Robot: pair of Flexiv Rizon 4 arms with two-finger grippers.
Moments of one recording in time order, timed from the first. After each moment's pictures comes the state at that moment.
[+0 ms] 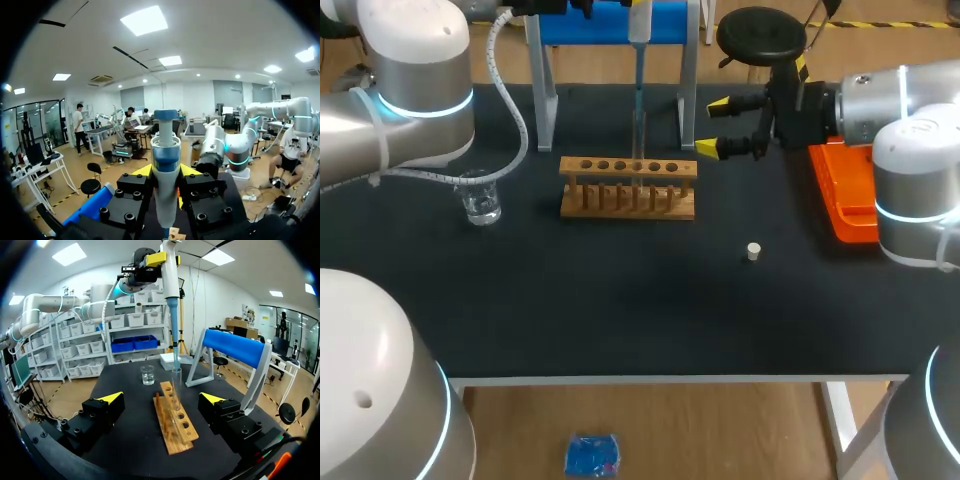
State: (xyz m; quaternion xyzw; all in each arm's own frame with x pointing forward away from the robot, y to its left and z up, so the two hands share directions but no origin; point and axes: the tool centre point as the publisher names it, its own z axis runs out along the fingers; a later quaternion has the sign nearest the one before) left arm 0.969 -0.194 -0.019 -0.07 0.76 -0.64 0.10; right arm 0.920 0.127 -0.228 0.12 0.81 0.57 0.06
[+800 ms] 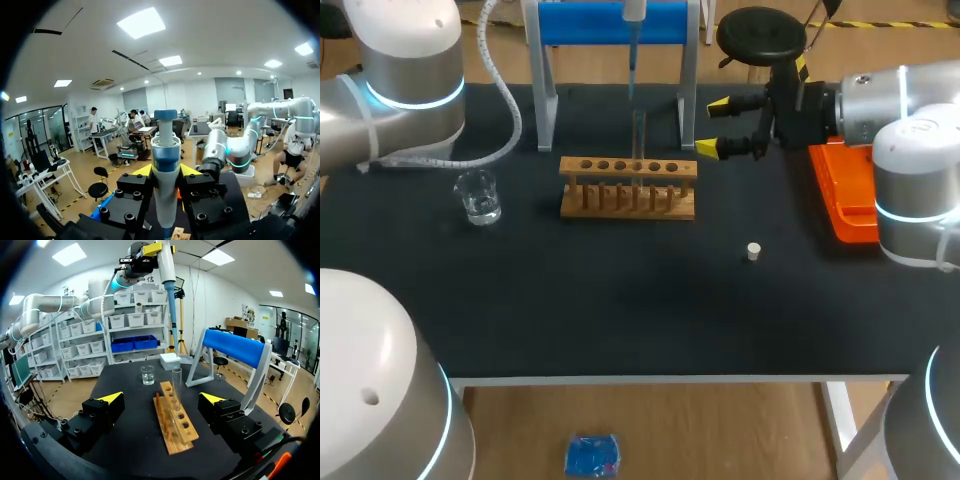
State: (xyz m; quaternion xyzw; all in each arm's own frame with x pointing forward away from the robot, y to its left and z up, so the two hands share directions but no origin) left arm 0.964 -0.180 0.016 -0.07 0.76 -0.63 0.14; right arm 0.919 0.127 -0.228 0.12 0.81 0.57 0.06
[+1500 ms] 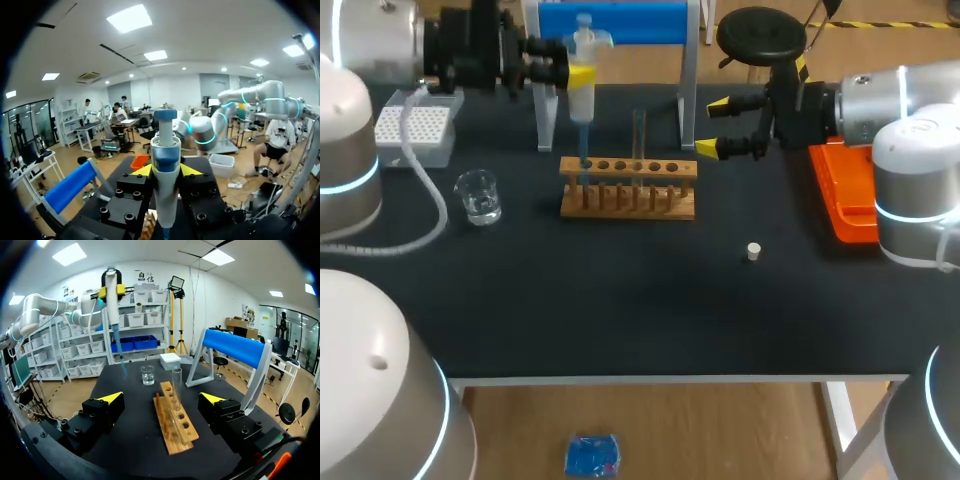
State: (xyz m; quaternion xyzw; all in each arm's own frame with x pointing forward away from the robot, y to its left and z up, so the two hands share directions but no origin) left arm 0.847 -0.123 -0.068 -0.02 0.78 -0.63 0.06; right arm 0.919 0.127 -0.228 0.12 0.81 0.57 0.06
